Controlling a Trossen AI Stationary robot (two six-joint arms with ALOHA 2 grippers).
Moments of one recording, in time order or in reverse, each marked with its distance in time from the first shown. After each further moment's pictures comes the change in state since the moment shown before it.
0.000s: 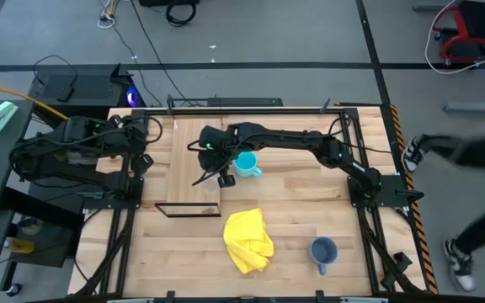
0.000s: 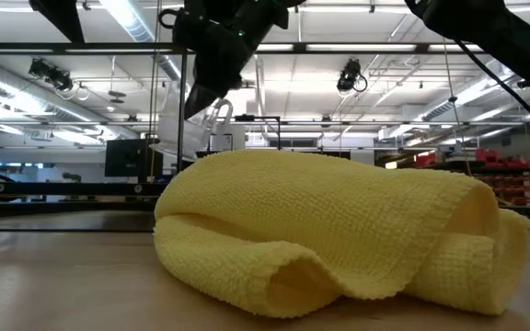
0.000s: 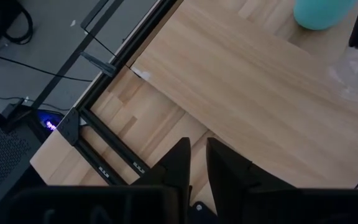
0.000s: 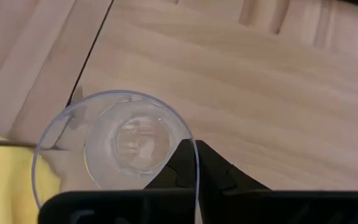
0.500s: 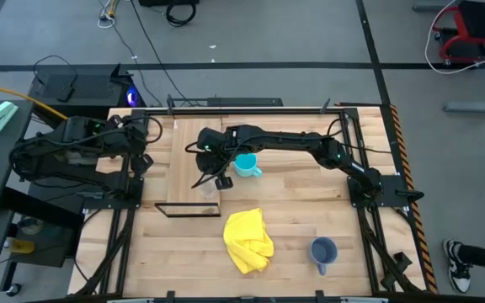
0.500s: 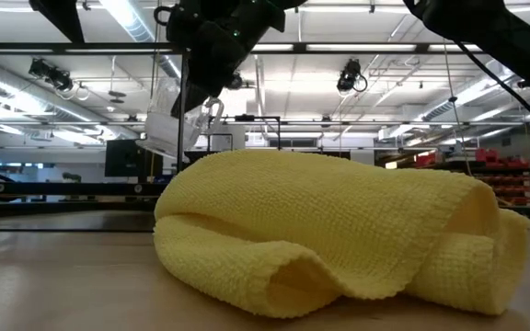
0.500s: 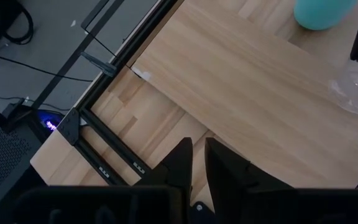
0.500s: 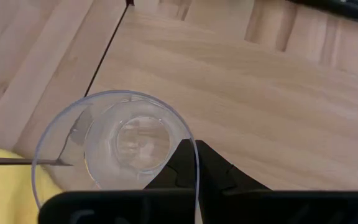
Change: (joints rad) left arm 0.000 0.000 0.000 0.000 -0.001 0.000; right arm 0.008 0.017 -0.005 0.055 -0.028 0.007
